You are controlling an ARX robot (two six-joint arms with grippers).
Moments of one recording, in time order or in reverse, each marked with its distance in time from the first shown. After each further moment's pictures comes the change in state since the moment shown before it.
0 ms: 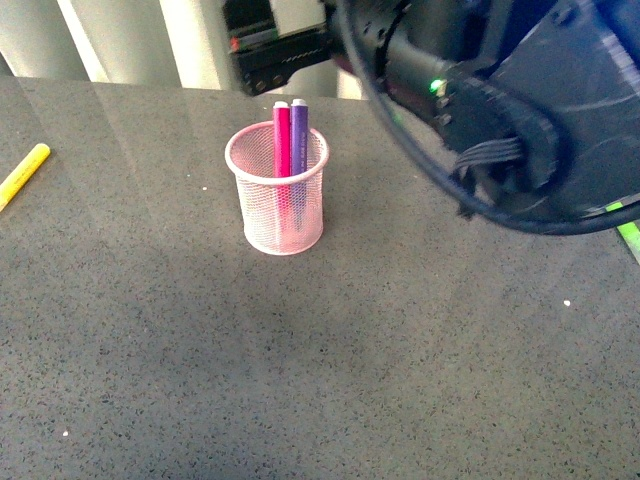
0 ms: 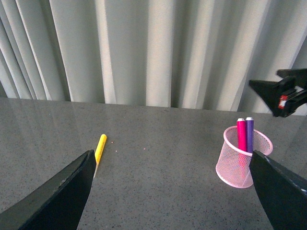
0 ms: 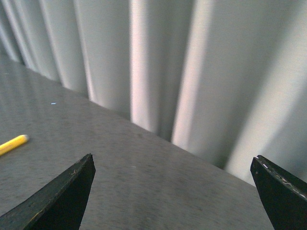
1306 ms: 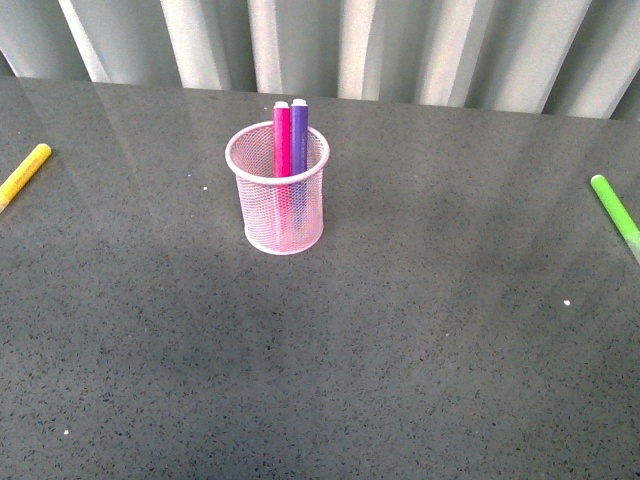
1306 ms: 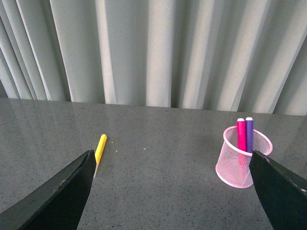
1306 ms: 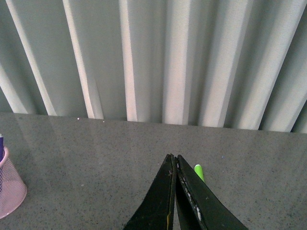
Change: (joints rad) left arm 0.000 0.000 0.000 0.000 0.000 0.000; right arm -0.447 -1.048 -0.998 -0.031 0.042 0.072
